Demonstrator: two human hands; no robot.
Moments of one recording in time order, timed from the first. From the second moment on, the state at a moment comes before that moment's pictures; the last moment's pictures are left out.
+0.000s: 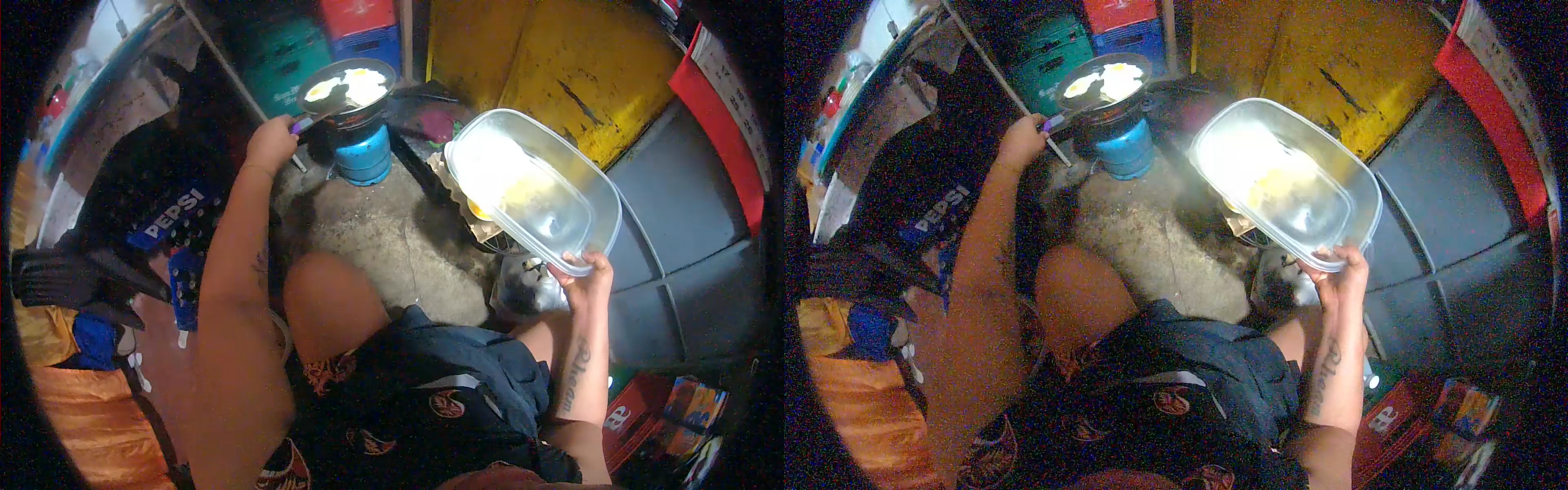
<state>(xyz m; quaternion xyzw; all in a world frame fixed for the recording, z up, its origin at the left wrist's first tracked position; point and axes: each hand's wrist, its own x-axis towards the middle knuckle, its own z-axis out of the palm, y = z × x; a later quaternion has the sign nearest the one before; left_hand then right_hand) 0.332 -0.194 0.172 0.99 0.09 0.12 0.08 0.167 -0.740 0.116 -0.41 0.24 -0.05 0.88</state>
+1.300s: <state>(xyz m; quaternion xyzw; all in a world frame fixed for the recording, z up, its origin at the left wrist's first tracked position) 0.328 -0.187 0.159 0.97 0.09 0.18 0.13 0.171 -0.741 0.106 -0.43 0.19 -0.02 0.88</state>
